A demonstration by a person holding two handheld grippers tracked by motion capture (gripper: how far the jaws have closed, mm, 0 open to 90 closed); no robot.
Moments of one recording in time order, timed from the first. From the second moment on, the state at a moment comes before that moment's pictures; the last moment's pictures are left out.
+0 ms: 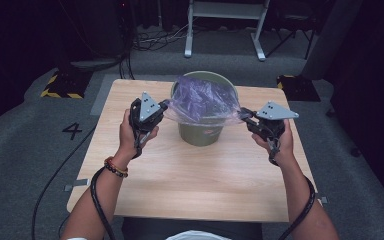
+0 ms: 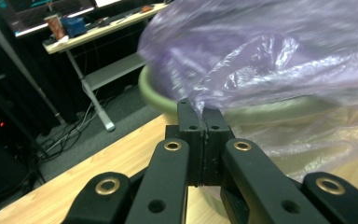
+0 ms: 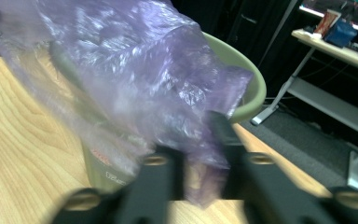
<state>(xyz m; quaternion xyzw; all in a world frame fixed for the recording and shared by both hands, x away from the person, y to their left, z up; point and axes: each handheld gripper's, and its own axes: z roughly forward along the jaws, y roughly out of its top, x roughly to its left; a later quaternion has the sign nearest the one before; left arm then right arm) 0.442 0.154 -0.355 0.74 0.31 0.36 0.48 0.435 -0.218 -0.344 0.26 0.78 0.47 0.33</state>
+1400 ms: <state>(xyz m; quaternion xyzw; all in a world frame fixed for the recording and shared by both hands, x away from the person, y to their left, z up) 0.450 0.168 -0.358 0.75 0.30 0.32 0.49 0.396 -0.202 -0.349 0.16 0.77 0.48 0.39</state>
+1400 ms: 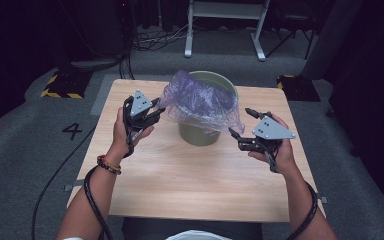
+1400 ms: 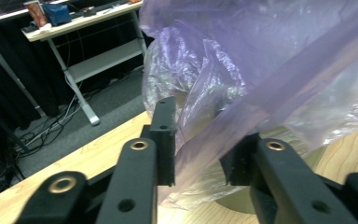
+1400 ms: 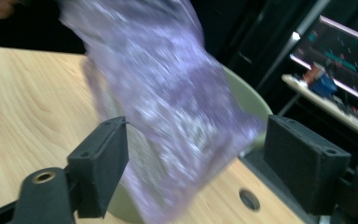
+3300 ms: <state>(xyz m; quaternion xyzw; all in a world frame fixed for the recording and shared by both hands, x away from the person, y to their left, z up) 0.516 0.156 -0.364 0.77 0.34 0.32 0.43 0.498 -0.221 -0.342 0.36 0.74 0.45 0.35</state>
